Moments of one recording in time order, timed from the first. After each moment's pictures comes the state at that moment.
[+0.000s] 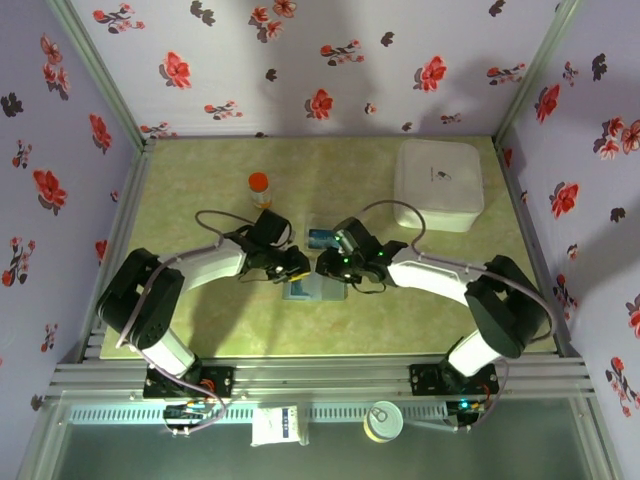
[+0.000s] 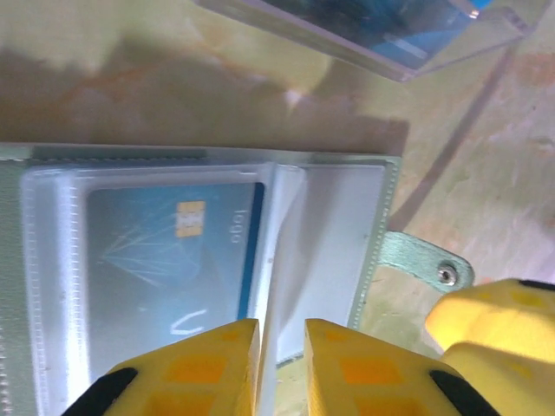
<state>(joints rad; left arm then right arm) -0.67 1.62 0.89 -0.31 0.42 -0.89 0.79 1.52 0.85 -0.23 -0.18 0.95</state>
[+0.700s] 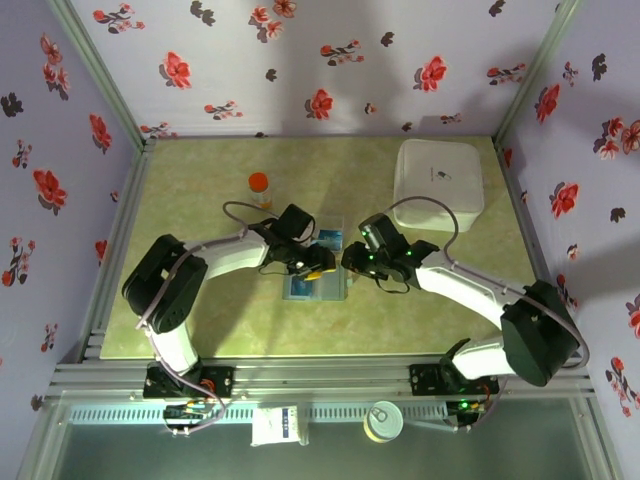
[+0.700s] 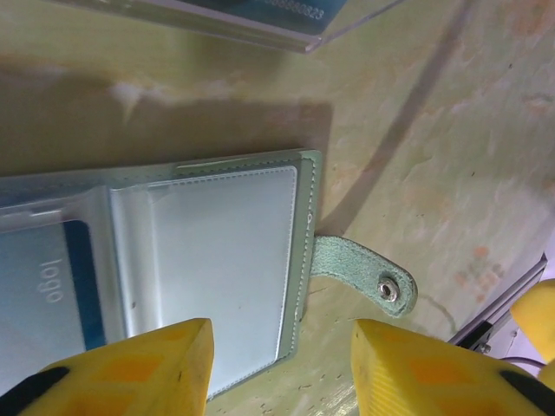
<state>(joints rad) -0.75 1.78 1.06 -0.32 0.46 -0.89 0.70 1.35 0.81 -0.38 -0.10 0.90</state>
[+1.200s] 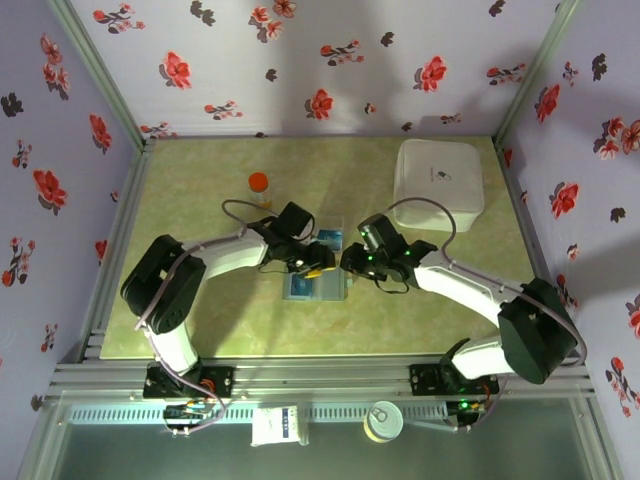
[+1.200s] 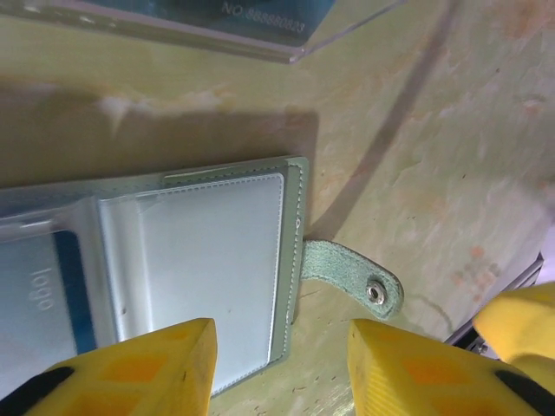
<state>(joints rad) -0.73 1.75 1.05 -0.33 0.45 -0.88 0.70 1.37 0.80 -0.36 -0.14 0.89</state>
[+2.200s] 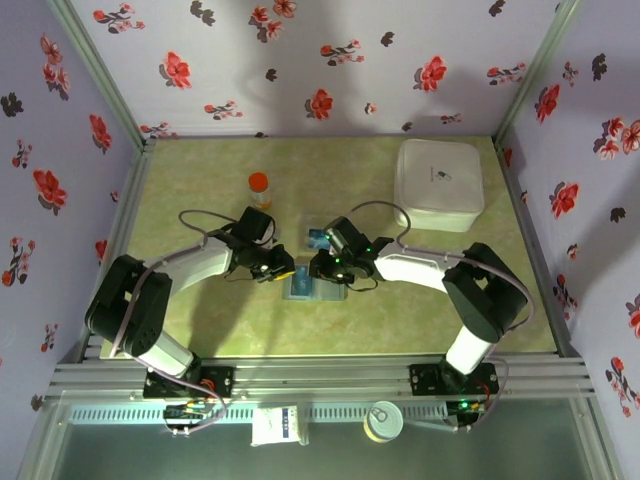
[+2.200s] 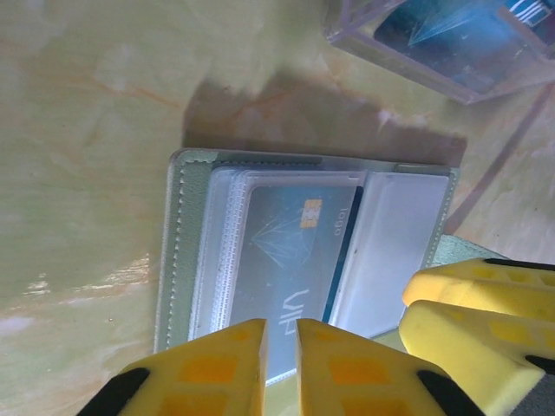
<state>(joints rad) -0.55 1.56 0.84 -0.40 0.42 -0.80 0.82 1.69 0.94 -0.22 -0.27 0.92</state>
